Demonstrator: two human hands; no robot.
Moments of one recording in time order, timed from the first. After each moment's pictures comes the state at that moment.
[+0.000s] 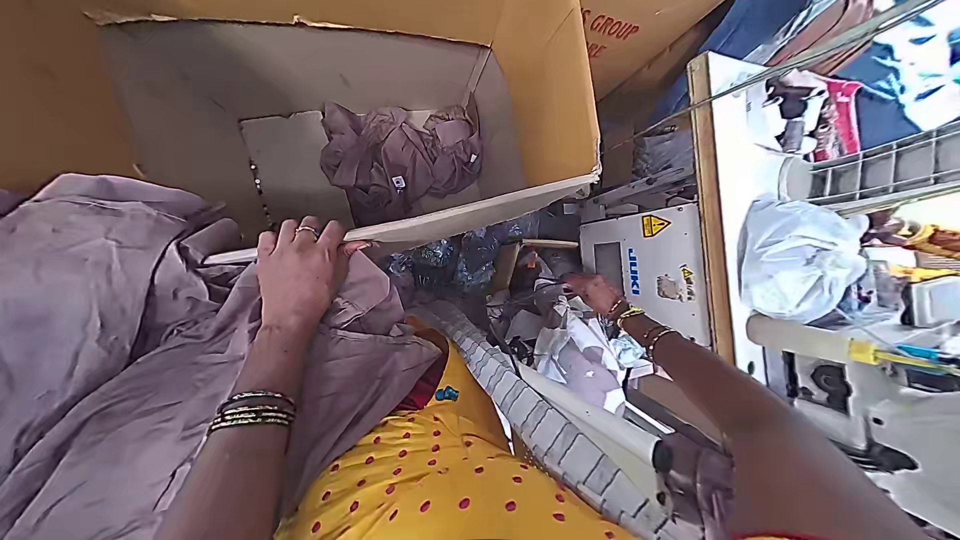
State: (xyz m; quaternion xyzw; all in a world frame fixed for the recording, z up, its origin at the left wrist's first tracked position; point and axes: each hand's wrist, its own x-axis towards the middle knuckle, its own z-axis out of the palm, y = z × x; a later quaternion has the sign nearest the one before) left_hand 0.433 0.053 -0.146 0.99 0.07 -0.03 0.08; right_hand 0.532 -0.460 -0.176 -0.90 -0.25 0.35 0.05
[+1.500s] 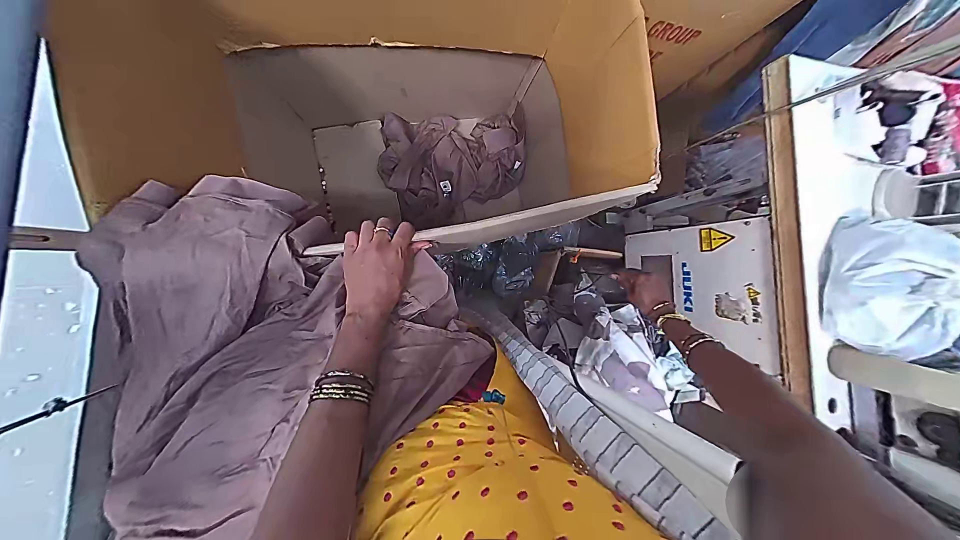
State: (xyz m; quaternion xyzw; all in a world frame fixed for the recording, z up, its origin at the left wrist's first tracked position) left_hand 0.430 0.047 -0.144 0.99 0.09 0.00 0.09; right_hand 0.555 -0.447 -0.192 -0.94 -0.07 0.33 0.01
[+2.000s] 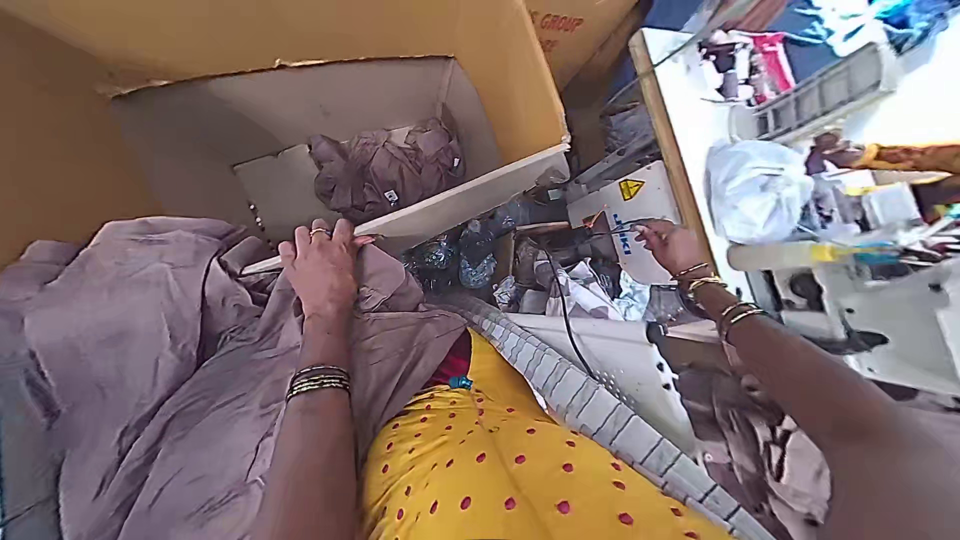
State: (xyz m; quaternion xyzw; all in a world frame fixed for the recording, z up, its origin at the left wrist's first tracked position) left_hand 0.437 0.052 -0.141 0.99 0.12 -0.03 0.08; right_hand 0.504 -0.509 -0.060 -0.99 -0.02 0.11 0.12
